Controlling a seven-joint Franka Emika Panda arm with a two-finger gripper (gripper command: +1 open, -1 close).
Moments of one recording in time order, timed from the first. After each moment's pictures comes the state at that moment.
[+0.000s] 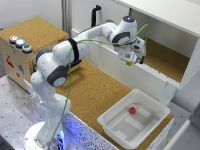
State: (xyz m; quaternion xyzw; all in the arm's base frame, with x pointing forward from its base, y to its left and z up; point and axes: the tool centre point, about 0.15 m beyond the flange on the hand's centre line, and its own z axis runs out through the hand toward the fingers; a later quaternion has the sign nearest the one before) arm 0.508 -0.253 0.515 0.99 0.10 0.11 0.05
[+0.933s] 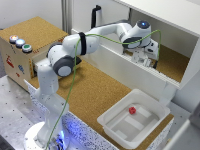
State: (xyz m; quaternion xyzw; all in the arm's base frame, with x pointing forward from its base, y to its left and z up) arm 0.582 -0.262 0.518 0.97 0.10 0.21 0.03
